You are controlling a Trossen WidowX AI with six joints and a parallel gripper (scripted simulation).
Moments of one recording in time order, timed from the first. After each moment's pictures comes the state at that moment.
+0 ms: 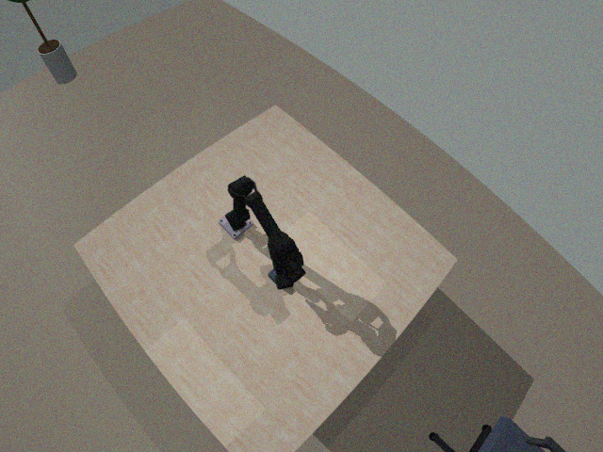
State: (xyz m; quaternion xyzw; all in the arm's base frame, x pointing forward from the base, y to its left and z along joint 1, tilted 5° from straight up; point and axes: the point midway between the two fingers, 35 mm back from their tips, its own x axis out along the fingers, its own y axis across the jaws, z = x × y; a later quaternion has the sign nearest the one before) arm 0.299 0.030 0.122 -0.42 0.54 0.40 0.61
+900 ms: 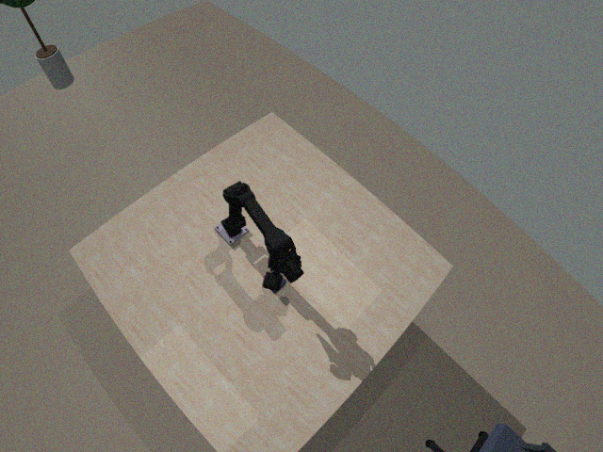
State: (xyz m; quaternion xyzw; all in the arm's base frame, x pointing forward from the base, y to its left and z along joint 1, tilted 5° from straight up) arm 0.292 0.029 0.192 -0.27 0.62 0.27 0.69
